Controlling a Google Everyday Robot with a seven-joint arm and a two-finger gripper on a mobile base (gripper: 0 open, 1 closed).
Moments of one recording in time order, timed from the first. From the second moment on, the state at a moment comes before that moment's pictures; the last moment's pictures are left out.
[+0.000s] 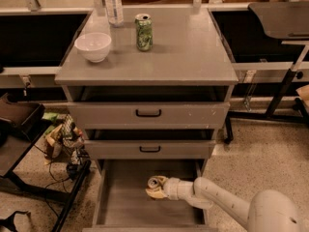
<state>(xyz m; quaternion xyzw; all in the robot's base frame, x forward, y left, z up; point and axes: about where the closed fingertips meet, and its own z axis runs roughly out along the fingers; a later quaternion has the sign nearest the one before) 0.580 0.003 0.242 -0.44 0.69 0.35 0.46</state>
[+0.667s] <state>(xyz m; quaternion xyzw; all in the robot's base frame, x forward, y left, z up) 0.574 0.013 0.190 -0.45 0.67 0.37 0.46</state>
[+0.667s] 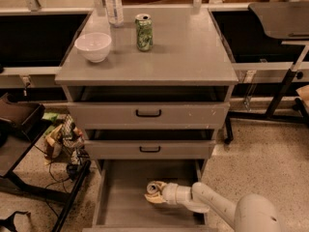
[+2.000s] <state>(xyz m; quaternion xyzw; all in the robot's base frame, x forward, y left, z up) 0.575 0.013 0.189 -0.45 0.67 0.37 0.46</state>
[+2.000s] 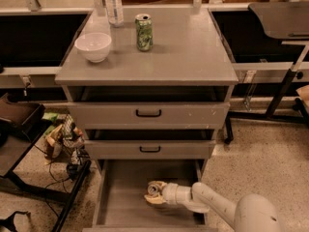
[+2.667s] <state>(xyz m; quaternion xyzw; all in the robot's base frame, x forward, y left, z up) 0.575 0.013 0.189 -0.45 0.67 0.37 0.46</state>
